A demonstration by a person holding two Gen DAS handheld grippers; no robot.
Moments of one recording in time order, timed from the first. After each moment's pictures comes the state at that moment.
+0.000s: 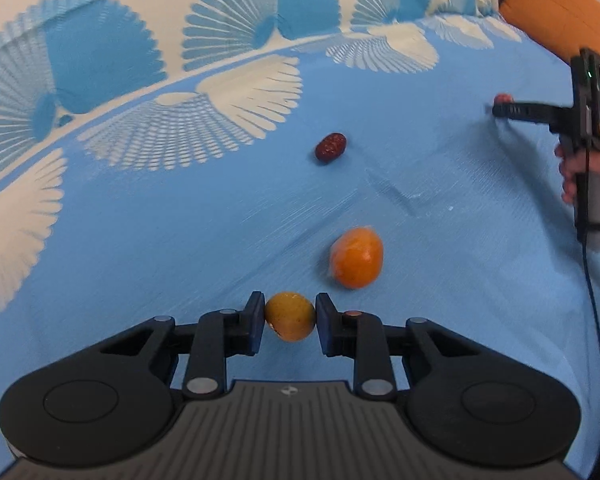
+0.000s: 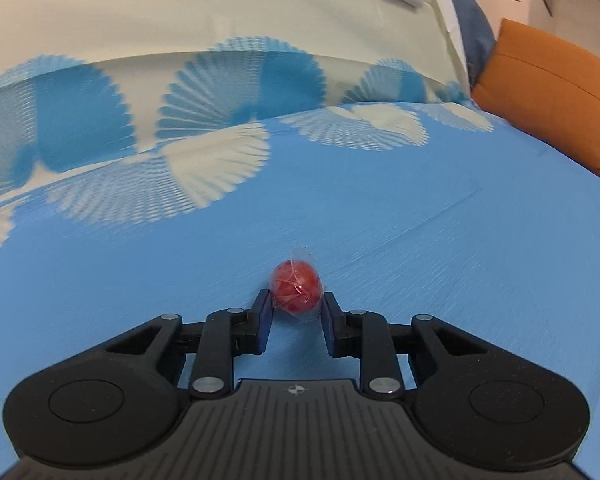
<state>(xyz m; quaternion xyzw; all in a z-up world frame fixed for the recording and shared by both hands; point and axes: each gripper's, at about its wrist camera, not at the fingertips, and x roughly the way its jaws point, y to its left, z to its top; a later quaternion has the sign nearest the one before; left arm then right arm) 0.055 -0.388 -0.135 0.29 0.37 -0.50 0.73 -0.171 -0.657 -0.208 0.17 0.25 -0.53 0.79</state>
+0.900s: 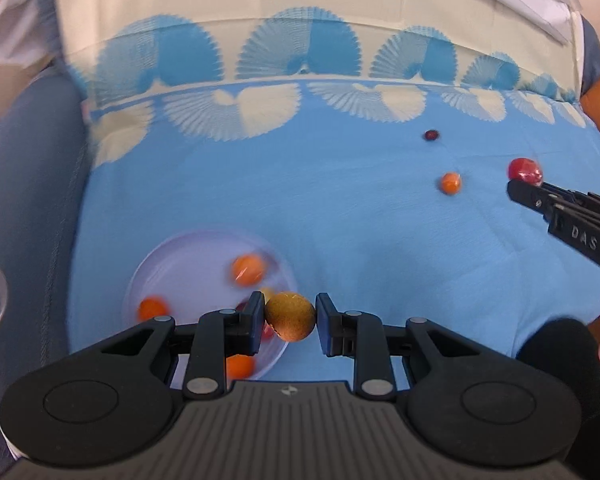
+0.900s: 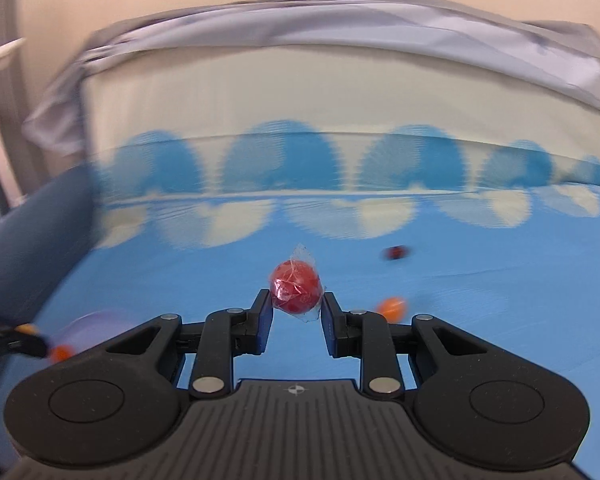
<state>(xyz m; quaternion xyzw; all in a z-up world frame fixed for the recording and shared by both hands) -0.025 -0.061 0.006 0.19 0.42 -0.34 0.82 -0.193 -0.254 -0.022 0.13 0.23 -0.22 0.94</state>
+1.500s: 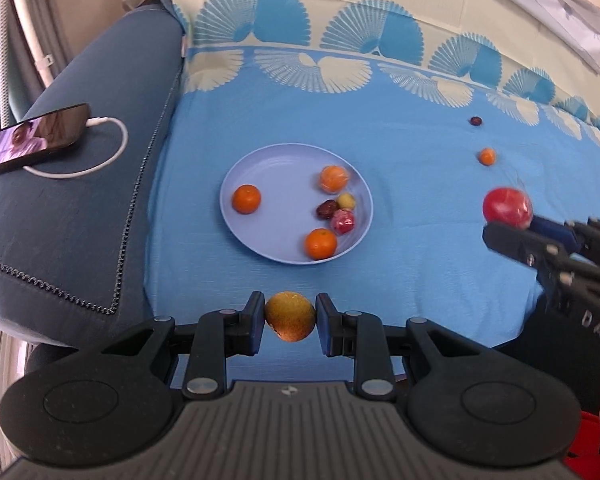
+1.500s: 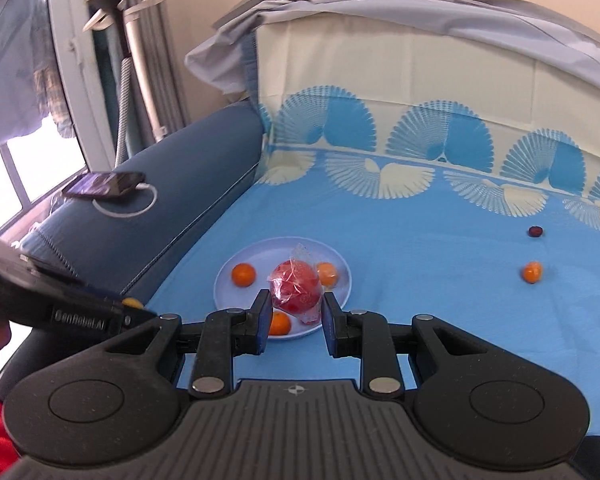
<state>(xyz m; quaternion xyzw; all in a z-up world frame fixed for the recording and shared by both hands) -0.067 0.082 -0.004 0.13 0.45 -0.28 0.84 -0.205 -0.078 0.005 0.09 0.28 -0.07 0.95</state>
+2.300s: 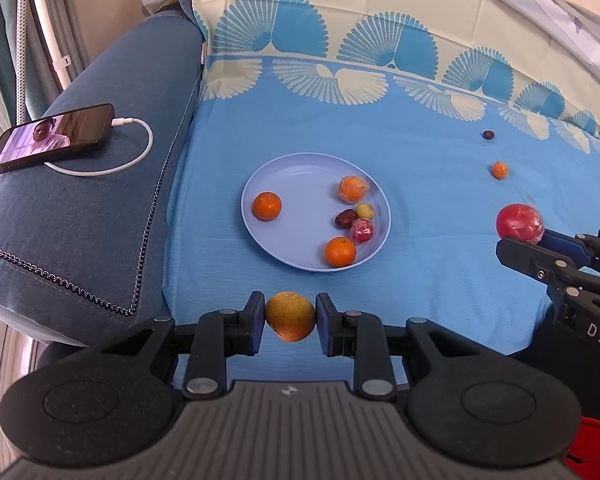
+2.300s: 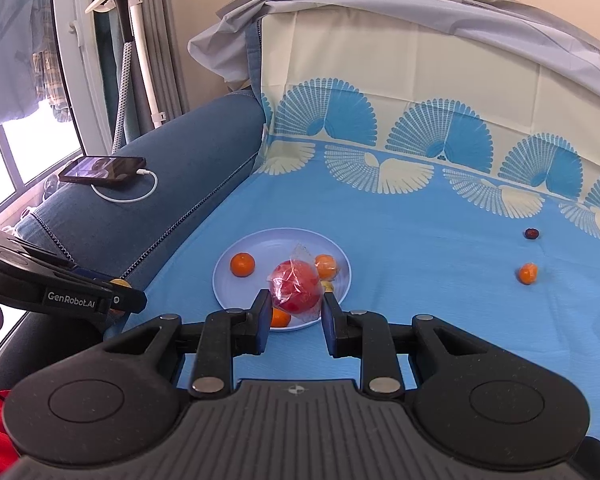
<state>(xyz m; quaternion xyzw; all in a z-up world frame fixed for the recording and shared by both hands) -0.064 0.094 -0.004 0.13 0.44 -0.27 0.85 -0.198 -0.068 0.006 0.07 0.30 -0.08 0.95</state>
